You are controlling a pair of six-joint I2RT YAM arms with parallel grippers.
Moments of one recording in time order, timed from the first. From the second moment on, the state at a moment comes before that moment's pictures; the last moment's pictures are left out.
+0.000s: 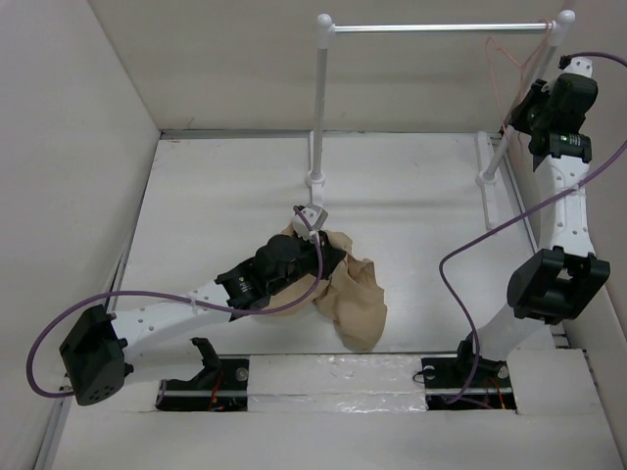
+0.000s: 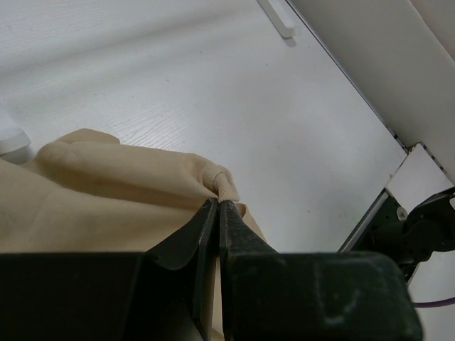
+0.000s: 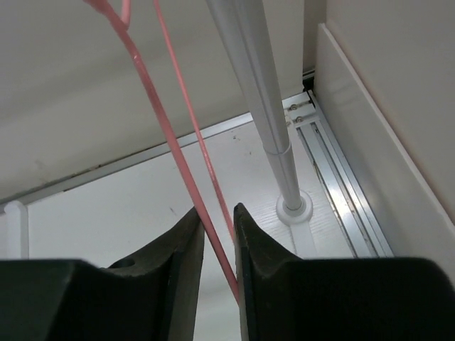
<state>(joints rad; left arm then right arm) -1.00 1.10 0.68 0.17 -0.13 -0.49 -0.27 1.66 1.78 -0.39 -0.05 0.20</state>
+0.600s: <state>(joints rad) -1.00 1.18 0.77 0.17 -0.15 -0.49 -0.24 1.42 1.62 -0.26 -0.12 0.20</state>
